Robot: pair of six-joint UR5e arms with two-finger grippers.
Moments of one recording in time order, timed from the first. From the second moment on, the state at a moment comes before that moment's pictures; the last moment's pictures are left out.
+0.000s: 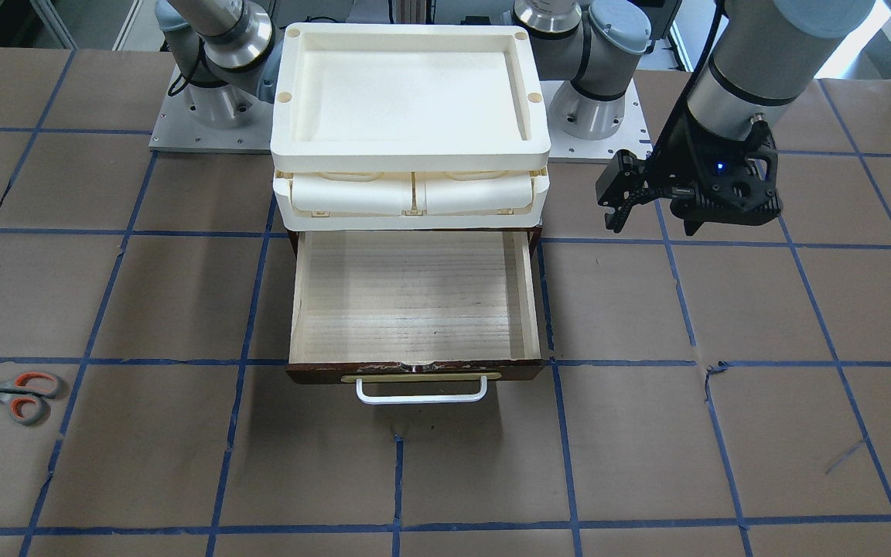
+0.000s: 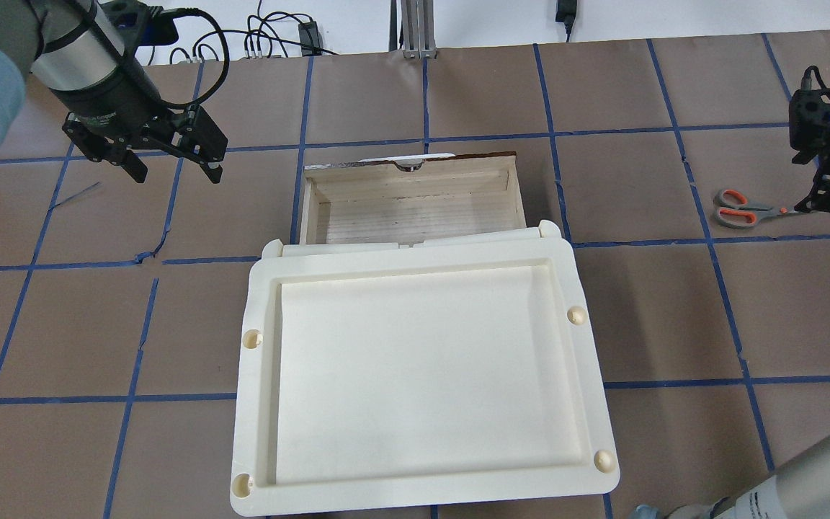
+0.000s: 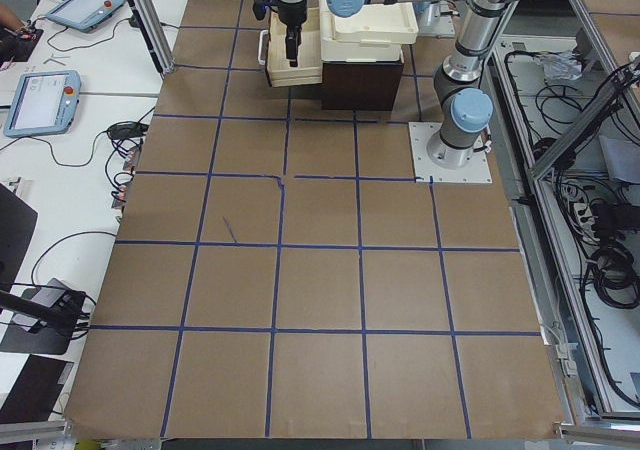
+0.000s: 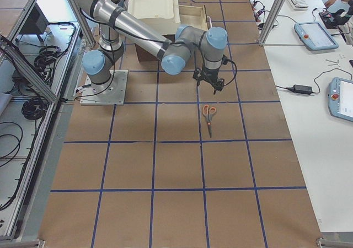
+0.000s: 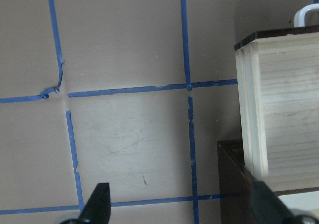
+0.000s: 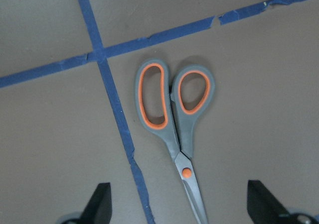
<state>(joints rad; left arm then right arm) -1.50 -1.61 -1.57 -1.55 1.56 0.14 1.01 -1.14 1.67 -2.15 -1.57 -1.92</state>
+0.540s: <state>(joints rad) -1.50 -1.60 -1.58 -1.56 1.56 0.14 1.00 -1.07 1.74 -2.29 -1.54 -2.17</state>
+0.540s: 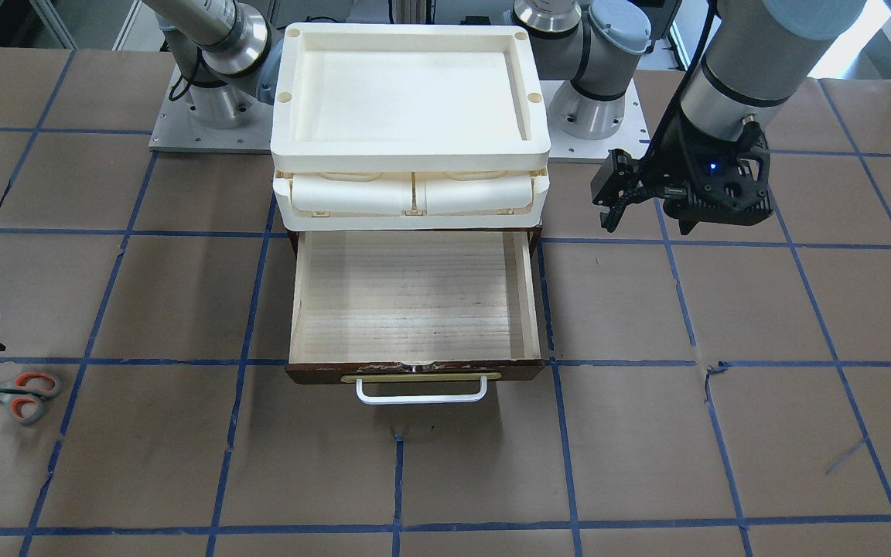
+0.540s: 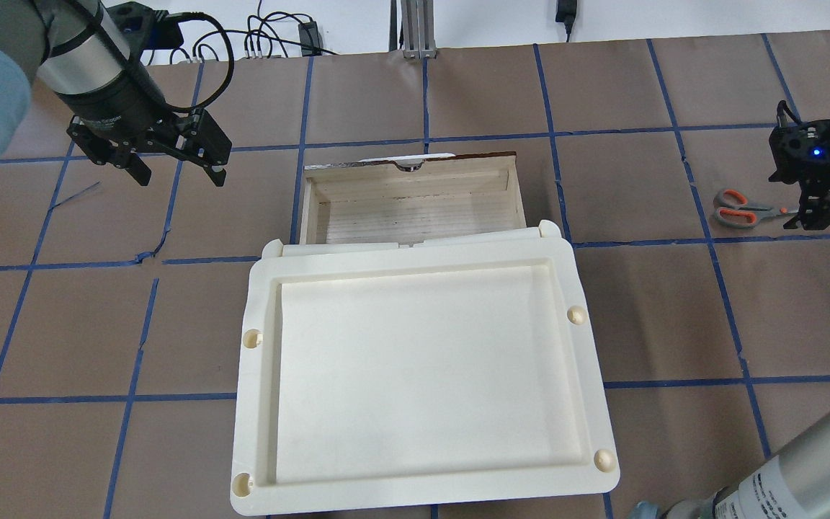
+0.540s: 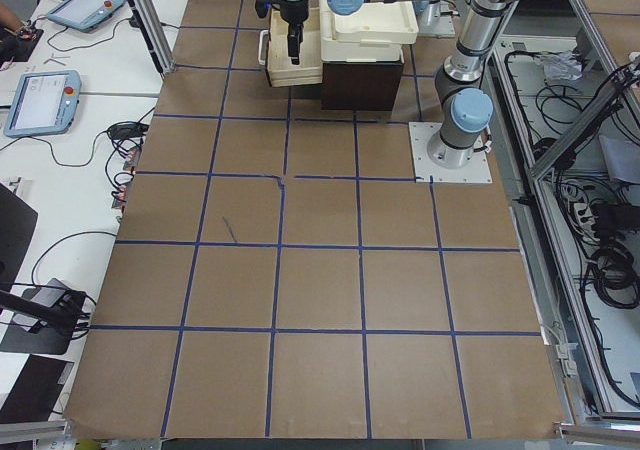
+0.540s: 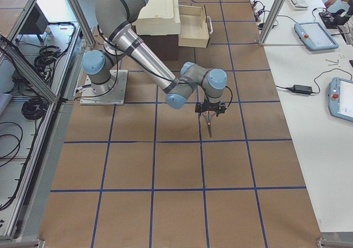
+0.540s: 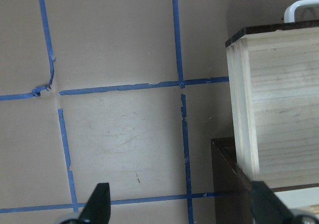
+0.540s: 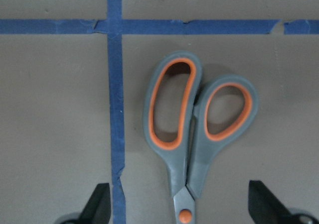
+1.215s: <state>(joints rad) -1.50 -1.60 -1.58 -1.56 1.56 0.15 1.00 -1.03 1.75 -2.33 -1.54 -2.23</state>
